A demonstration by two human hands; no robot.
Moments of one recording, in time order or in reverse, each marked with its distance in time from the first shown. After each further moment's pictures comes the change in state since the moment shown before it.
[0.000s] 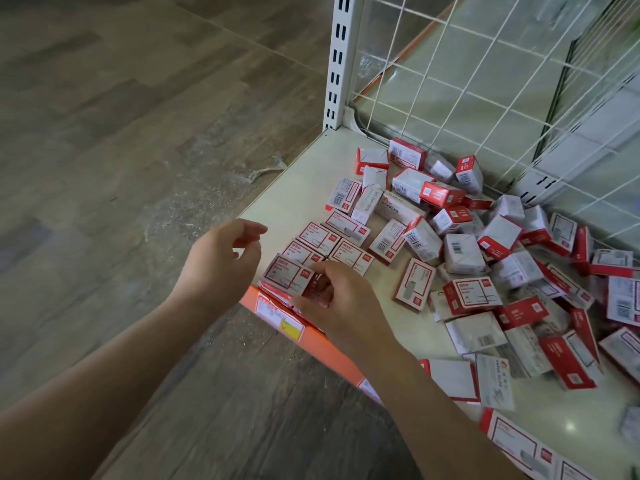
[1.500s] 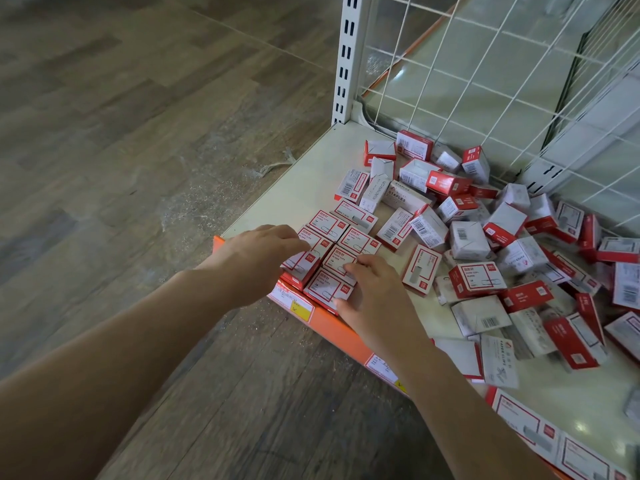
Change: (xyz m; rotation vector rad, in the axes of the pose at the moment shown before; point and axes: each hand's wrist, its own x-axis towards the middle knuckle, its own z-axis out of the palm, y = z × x) left_hand -0.002 0.008 -0.001 0.741 -0.472 0.415; right_hand -0.025 0.024 -0.006 -0.445 0.161 -0.064
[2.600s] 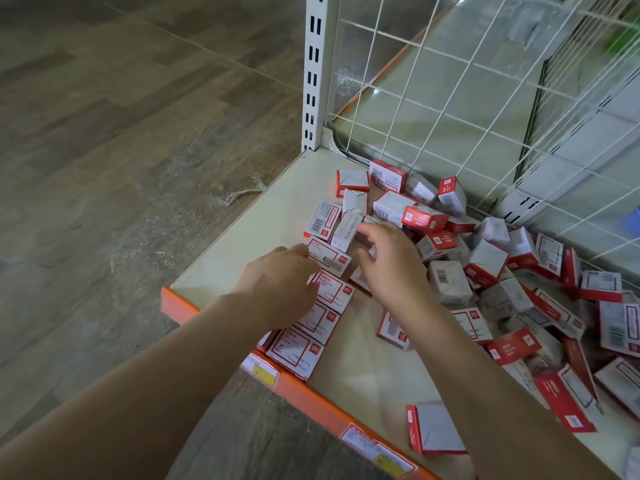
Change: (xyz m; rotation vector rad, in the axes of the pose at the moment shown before) left_hand 0.077 0.038 -0.002 -0.155 0.003 -0.063; right_hand 0.103 0.041 -0.045 0.072 0.027 0.142
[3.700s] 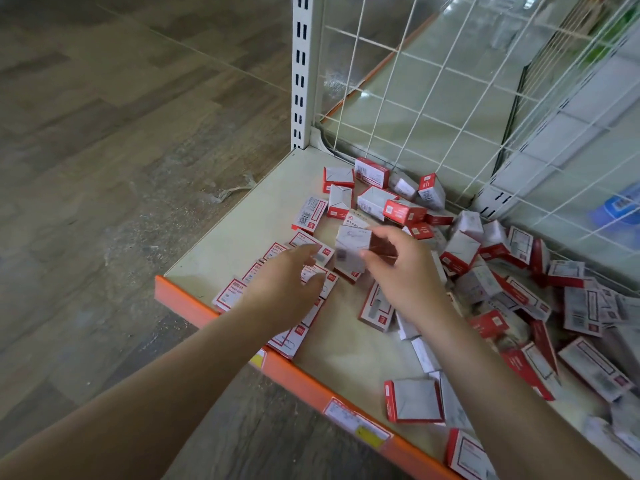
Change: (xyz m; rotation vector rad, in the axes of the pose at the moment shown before) left_hand -0.024 0.027 0.013 -0.475 0.144 -0.119; right_hand -0.042 0.008 -0.033 0.322 0.059 0.077
